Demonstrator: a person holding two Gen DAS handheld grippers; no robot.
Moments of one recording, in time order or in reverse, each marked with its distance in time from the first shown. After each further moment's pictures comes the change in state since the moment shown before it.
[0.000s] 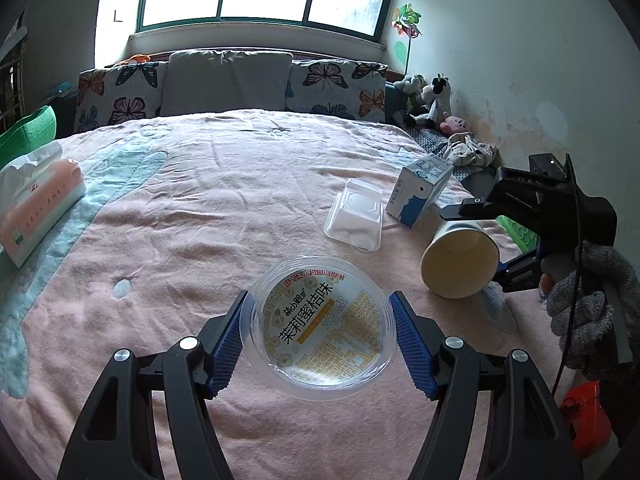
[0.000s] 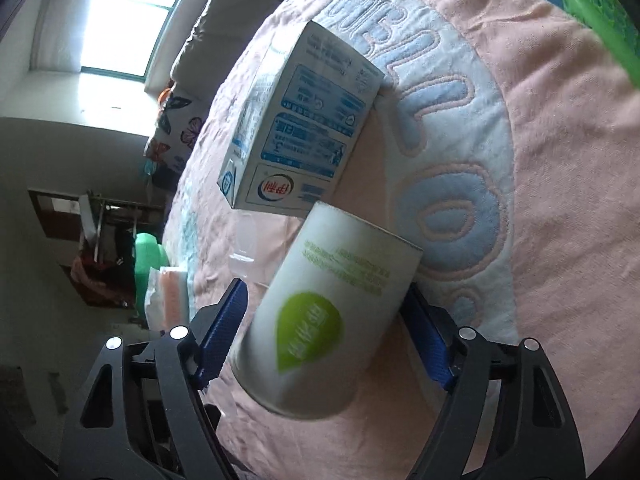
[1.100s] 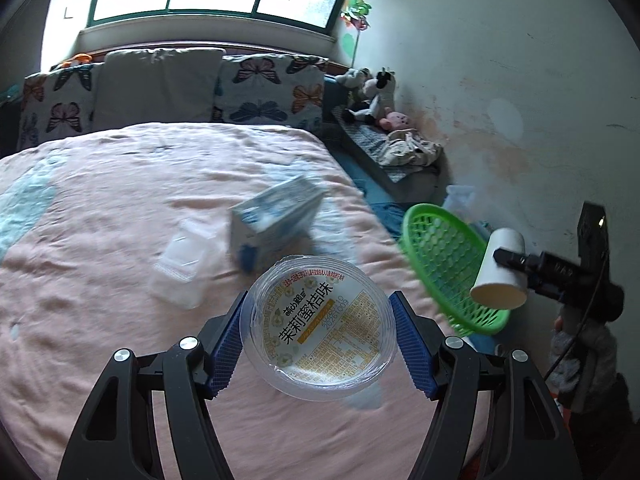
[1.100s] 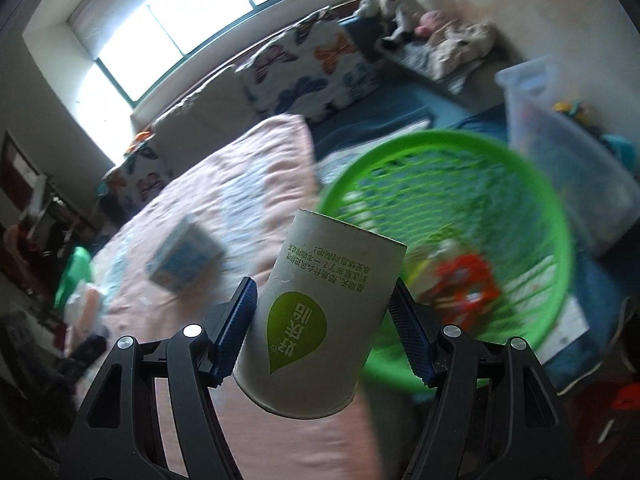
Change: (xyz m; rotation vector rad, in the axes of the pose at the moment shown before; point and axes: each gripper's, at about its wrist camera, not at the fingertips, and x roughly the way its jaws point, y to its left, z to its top) left arm 0.036 -0.138 0.059 0.008 0.039 -0.191; right arm -0.208 -0.092 0.019 -0.315 -0.408 -0.347
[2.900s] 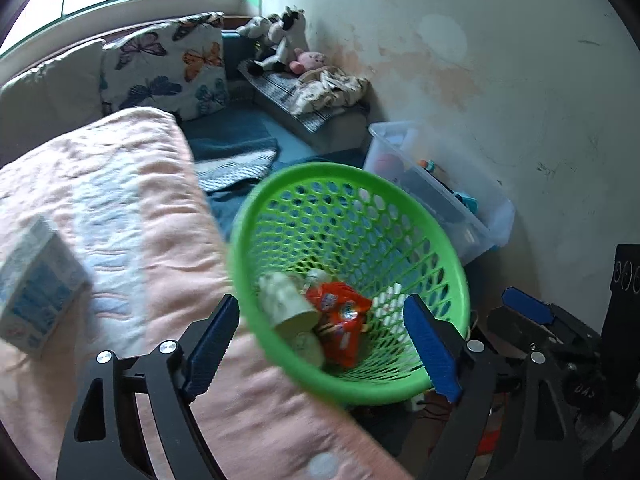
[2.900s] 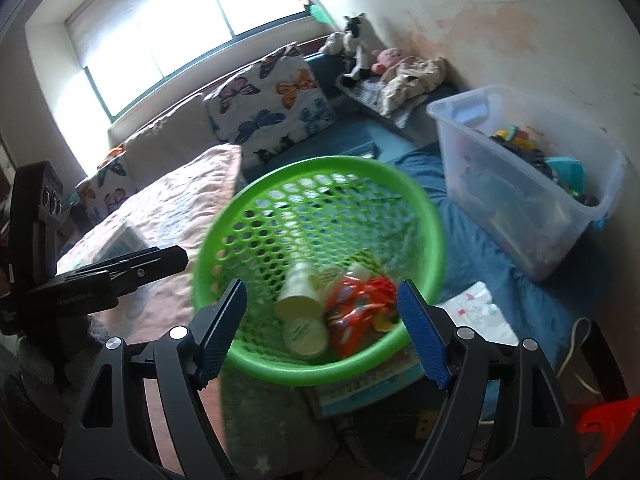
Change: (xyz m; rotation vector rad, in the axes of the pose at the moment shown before) left arm 0.139 -0.163 0.029 0.195 0.172 -0.125; right arm -0.035 -0.067 -0.029 -0.063 -0.128 -0.061
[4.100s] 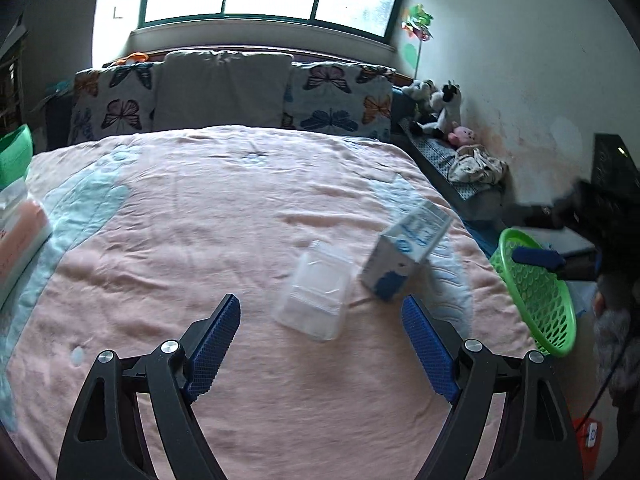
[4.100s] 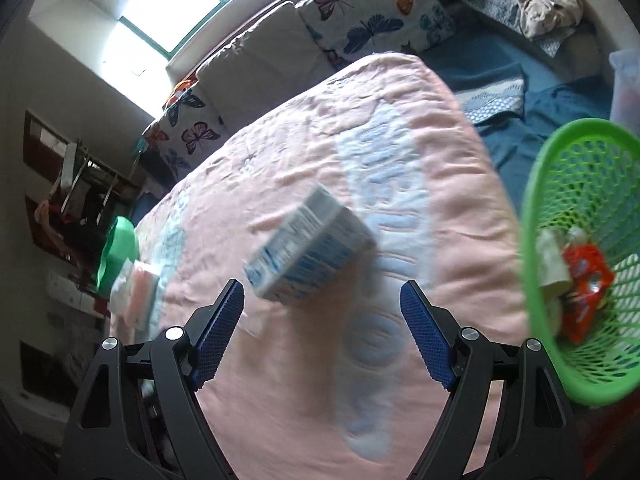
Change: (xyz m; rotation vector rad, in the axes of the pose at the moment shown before) left arm -0.170 0.236 -0.096 -0.275 -0.192 0.330; right arm 0.135 0.255 0.068 0.061 0.367 0.271
